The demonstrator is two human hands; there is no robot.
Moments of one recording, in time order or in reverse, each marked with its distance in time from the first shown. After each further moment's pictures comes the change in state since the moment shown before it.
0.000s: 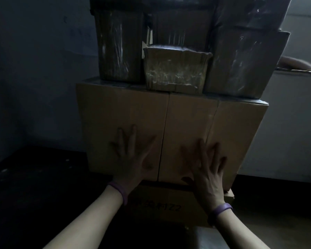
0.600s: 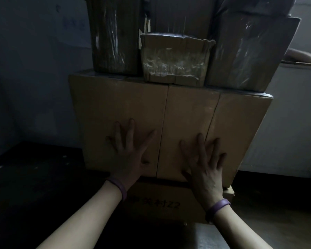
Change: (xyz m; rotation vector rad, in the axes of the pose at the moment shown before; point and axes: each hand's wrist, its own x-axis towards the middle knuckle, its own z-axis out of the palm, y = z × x) left_hand 0.006 0.000 0.005 0.085 0.016 -0.024; right_hand 0.005 -0.006 0.005 -0.120 0.052 0.045
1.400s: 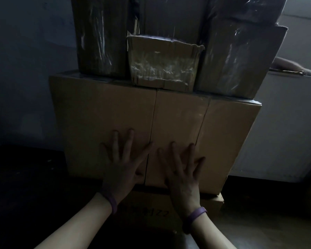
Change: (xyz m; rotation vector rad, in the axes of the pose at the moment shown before) left_hand -0.004 0.015 0.018 0.091 0.041 0.122; right_hand 0.002 -0.019 0.020 -0.086 0.110 -0.109
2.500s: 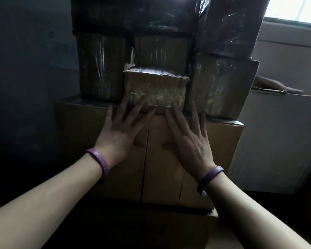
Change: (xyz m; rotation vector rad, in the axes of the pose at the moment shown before) left_hand 0.121 -0.029 -0.113 0.100 -0.083 0.163; right_hand 0.122 0.054 -0.101 0.184 0.086 -0.104
